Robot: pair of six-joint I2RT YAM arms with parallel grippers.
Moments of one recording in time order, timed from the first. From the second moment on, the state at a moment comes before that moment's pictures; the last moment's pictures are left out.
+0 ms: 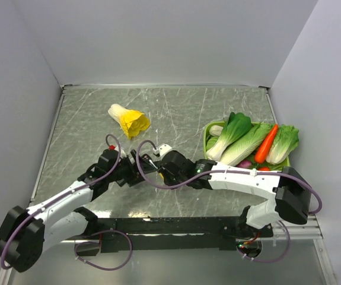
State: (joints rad) left arm -0.52 0.97 0.37 0.03 0.34 -1.14; right arm 1.10 1.42 0.94 -0.43 0.17 0.35
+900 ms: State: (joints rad) left arm -0.64 1.05 0.40 0.15 0.31 -1.37; right arm 1.22 1.24 0.77 -0.19 0.26 0.29
